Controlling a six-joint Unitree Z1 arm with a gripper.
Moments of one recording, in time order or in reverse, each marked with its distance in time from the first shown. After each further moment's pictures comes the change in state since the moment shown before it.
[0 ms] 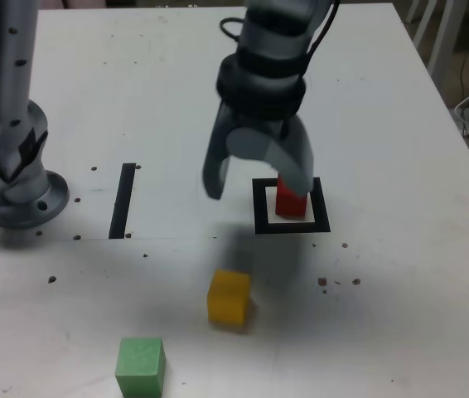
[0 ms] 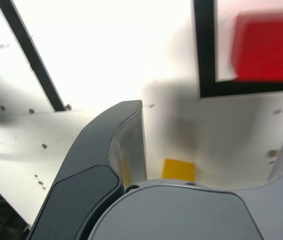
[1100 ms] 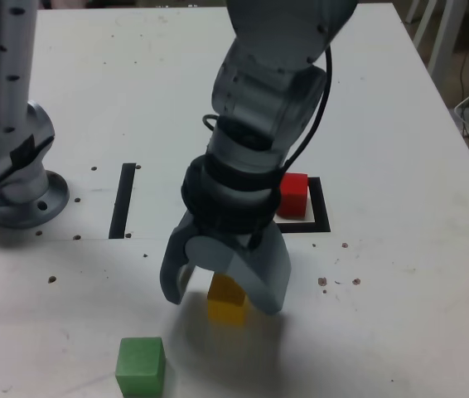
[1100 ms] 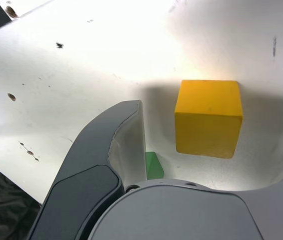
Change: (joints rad) arm -0.267 0.079 0.077 -0.151 -0.180 -0.105
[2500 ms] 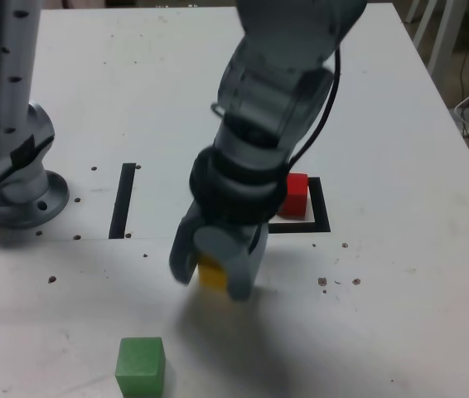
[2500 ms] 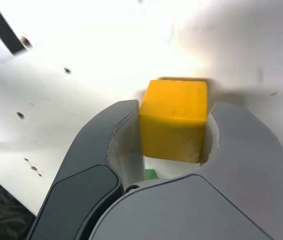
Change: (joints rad) arm 0.008 0.008 -0.058 0.074 0.113 -0.006
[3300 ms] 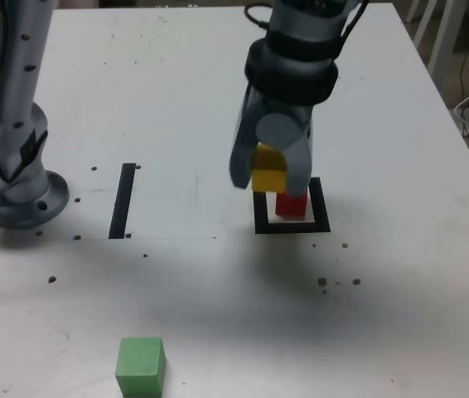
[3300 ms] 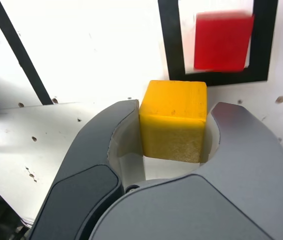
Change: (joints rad) arm 0.301 -0.001 -0.254 0.205 0.077 0.142
